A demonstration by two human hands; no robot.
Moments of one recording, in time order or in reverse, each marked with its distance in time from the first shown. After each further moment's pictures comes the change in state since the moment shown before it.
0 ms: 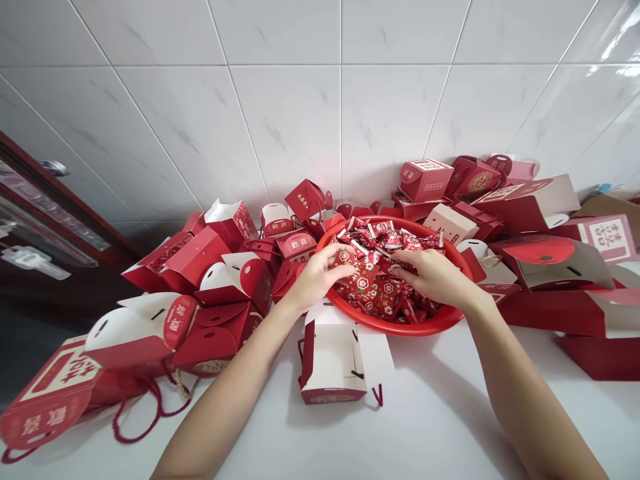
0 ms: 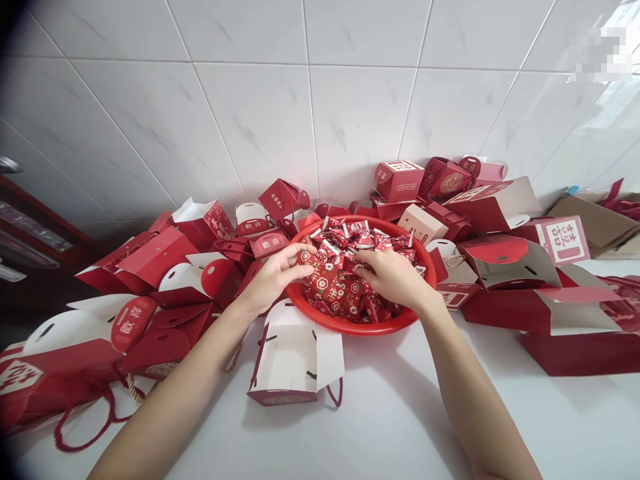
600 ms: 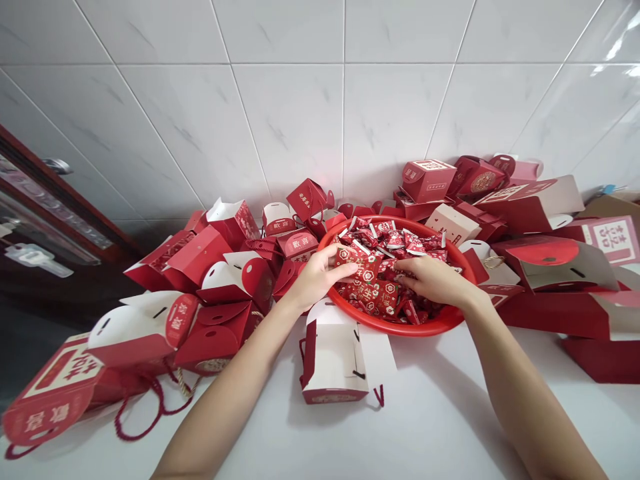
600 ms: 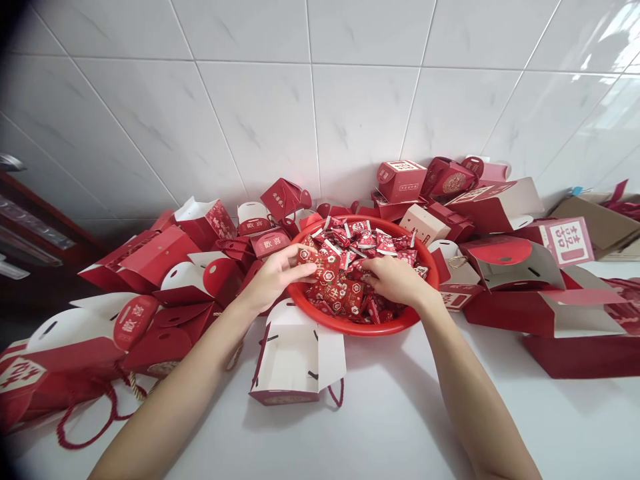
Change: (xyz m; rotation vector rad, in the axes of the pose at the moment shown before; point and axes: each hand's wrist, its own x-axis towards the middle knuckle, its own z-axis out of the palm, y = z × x) left_hand 0.001 -0.004 -0.002 -0.106 -0.036 -0.014; right_hand 0.006 0.011 0.009 -0.037 -0.172 0.028
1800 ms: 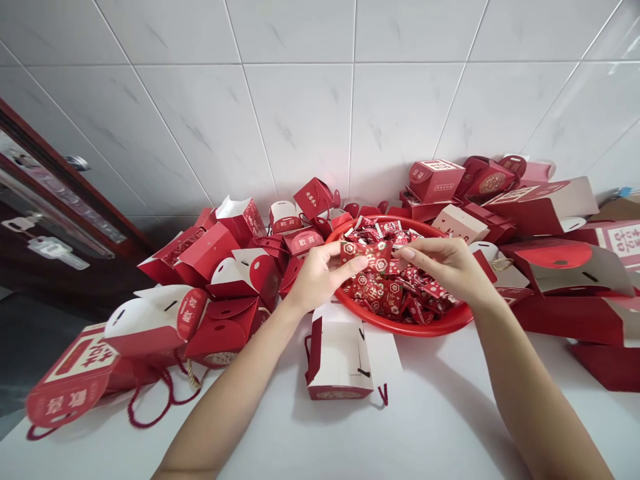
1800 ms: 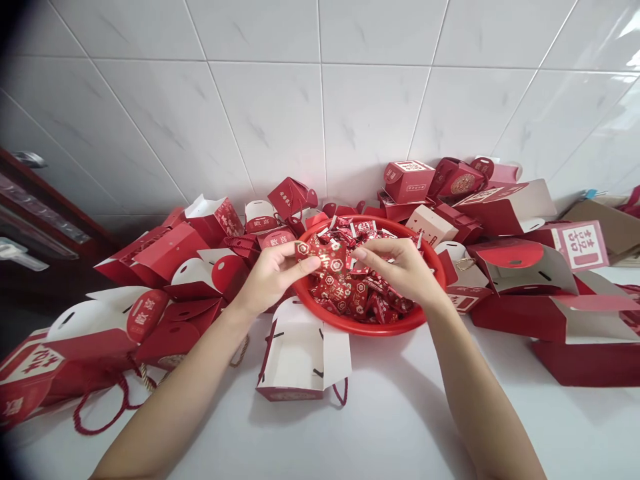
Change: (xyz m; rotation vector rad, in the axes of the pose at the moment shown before) left_hand -0.013 0.016 0.007 0.108 0.018 0.202; right_hand -0.013 -0.019 -0.016 0.760 0.459 -0.240
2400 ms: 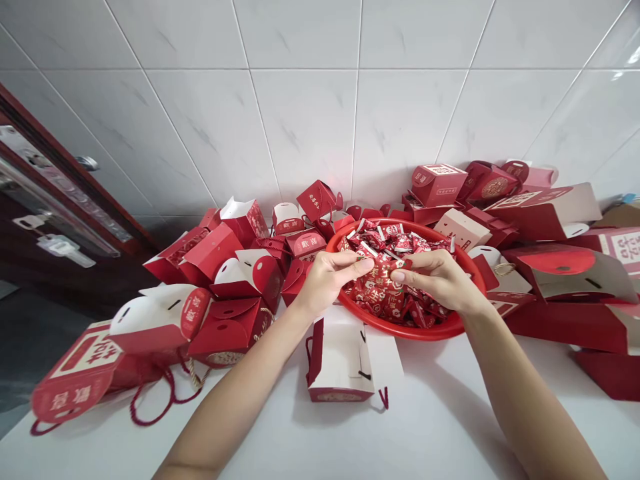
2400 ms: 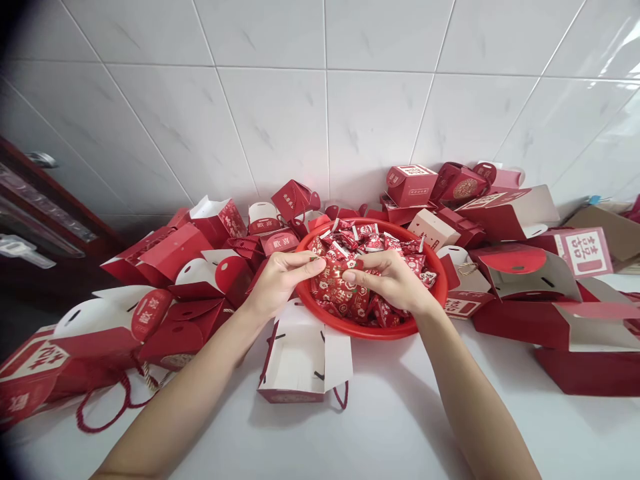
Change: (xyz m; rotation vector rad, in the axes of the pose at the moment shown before) left_hand 0.000 -0.007 0.005 0.011 0.052 -0.001; right_hand 0.000 0.004 0.015 0.230 -0.155 0.029
